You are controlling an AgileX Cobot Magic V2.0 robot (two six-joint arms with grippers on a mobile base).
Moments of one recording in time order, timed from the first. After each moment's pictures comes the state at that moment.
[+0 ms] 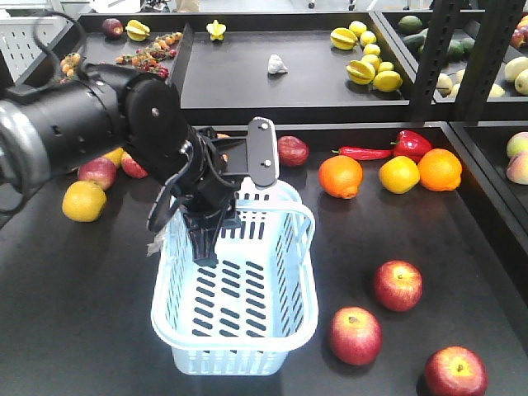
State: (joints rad) left arm -0.56 1.81 -1.59 -0.14 0.99 0.95; right arm -0.09 -0.01 0.03 -0.03 0.14 -0.09
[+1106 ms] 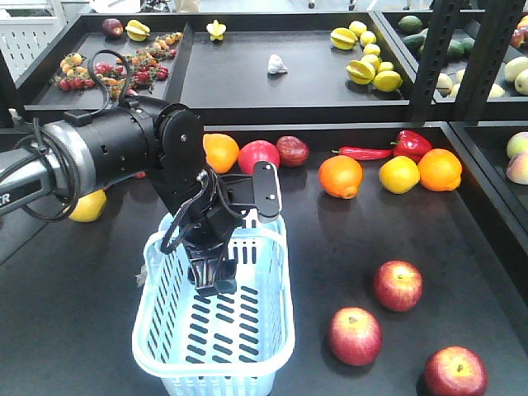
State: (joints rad) left arm -0.56 1.91 -1.59 -0.17 1.12 0.90; right arm -0.09 -0.01 0.03 -0.03 0.14 -0.09
